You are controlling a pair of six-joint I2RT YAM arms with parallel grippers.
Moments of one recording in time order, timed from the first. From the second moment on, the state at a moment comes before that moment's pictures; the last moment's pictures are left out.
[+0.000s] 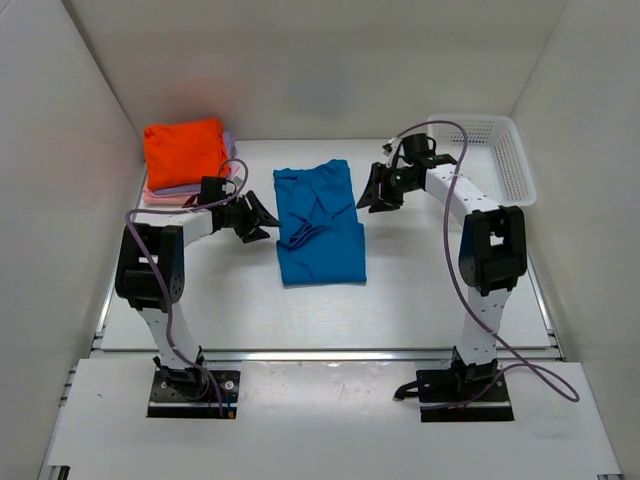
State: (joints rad) left arm -0.11 1.86 1.12 -0.15 0.61 -0.69; right arm 0.23 2.03 1.67 -0.65 -0.61 0.33
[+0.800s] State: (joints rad) left arm -0.35 1.60 0.58 0.14 0.47 -0.84; right arm 0.31 1.72 0.85 -0.21 -0.62 0.52
